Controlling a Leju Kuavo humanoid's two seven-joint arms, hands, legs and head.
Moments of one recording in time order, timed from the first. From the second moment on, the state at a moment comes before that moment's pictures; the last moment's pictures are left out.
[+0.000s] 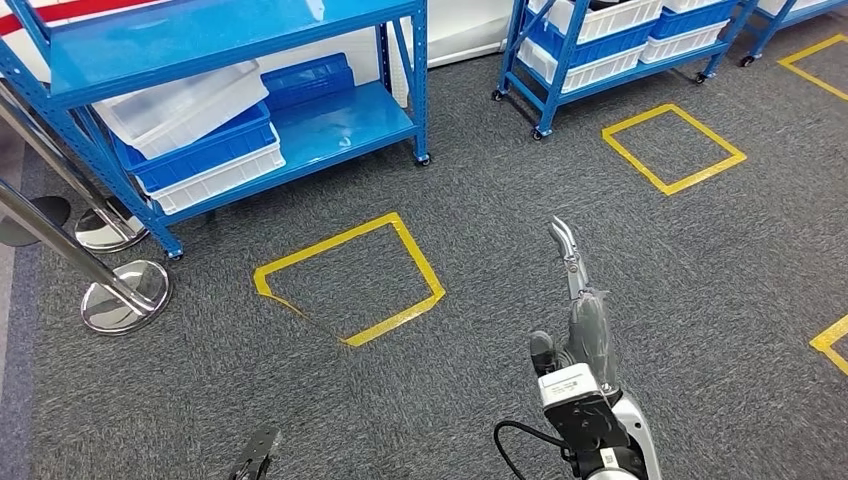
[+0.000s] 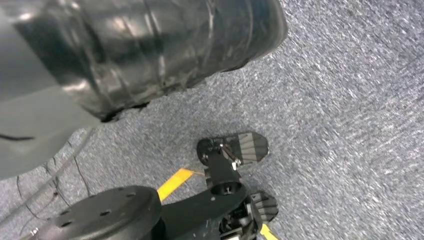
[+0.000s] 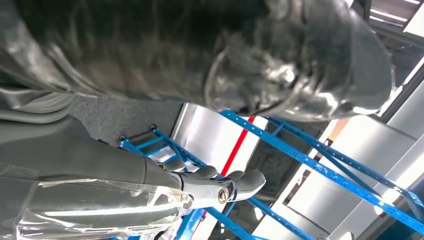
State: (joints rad) left arm -0.19 0.02 -0.81 -0.22 0.65 0.12 -0.07; right arm -0.11 -0.32 0.57 -1.93 0.35 -0.50 0.08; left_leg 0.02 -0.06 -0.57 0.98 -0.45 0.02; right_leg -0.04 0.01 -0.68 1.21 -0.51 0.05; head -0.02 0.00
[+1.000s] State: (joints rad) left arm -0.21 0.02 -0.81 -0.22 0.65 0.13 -0.08; right arm -0.11 -0.31 0.57 -1.89 0.28 -0.51 0.06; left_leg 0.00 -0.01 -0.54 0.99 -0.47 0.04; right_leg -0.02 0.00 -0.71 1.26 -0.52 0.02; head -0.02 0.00
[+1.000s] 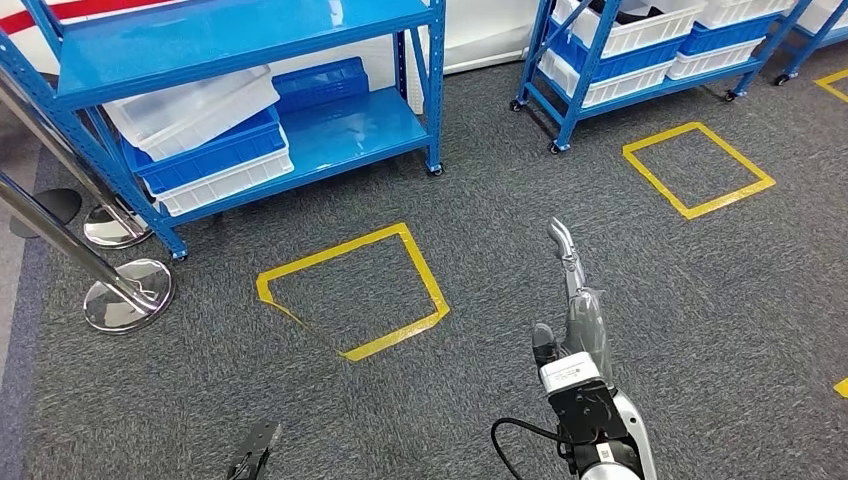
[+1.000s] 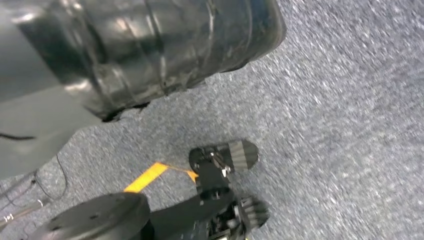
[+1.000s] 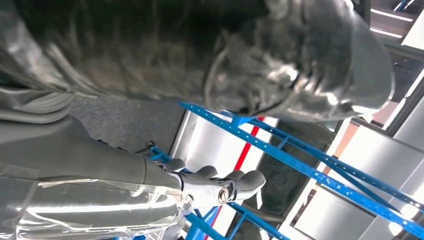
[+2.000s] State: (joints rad) left arm -0.19 0.02 -0.81 -0.22 0.65 0.13 -0.08; right arm -0.11 -0.31 0.61 -1.87 0.36 -0.50 0.09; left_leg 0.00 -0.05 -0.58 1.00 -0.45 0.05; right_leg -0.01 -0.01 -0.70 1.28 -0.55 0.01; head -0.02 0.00
